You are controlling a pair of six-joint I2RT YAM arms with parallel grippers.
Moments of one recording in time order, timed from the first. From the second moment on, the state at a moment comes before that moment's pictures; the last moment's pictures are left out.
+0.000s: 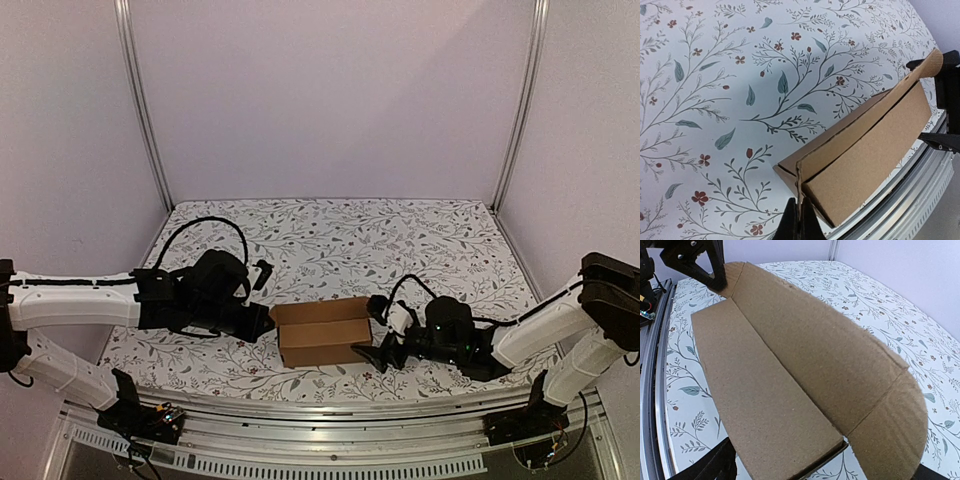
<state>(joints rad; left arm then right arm) -0.98 1.26 0.75 -0.35 -0.05 -0.56 1.04 1.57 0.40 0.80 0.04 -0.08</state>
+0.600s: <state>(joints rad) -0.99 1.27 0.77 -0.37 -0.07 -0.56 1.05 1.06 0.40 0.49 0.11 -0.12</state>
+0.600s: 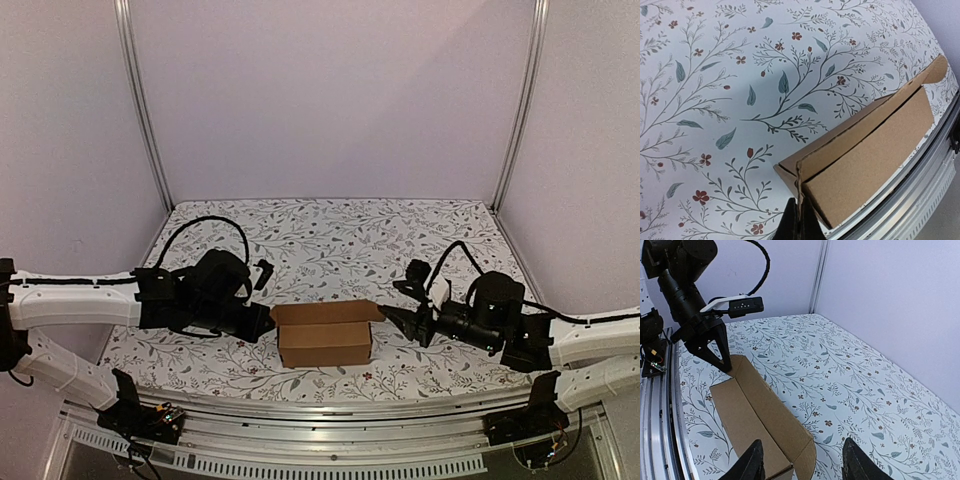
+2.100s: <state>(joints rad) -1.09 1.36 0.85 -0.39 -0.18 -0.62 1.22 1.53 0.58 0.49 0.19 -0.04</state>
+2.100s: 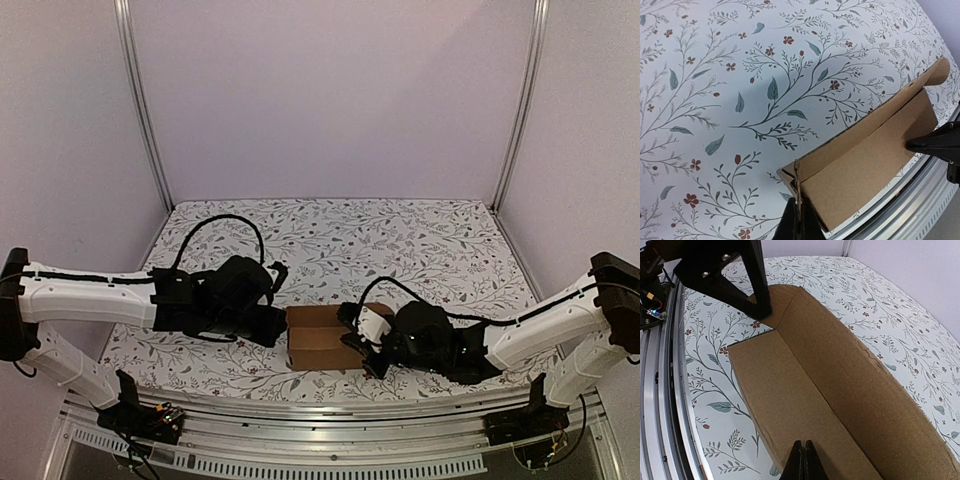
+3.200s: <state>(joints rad) -1.20 1.47 0.96 -0.48 -0.36 -0.80 1.26 1.29 0.60 0.34 0.31 -0.07</state>
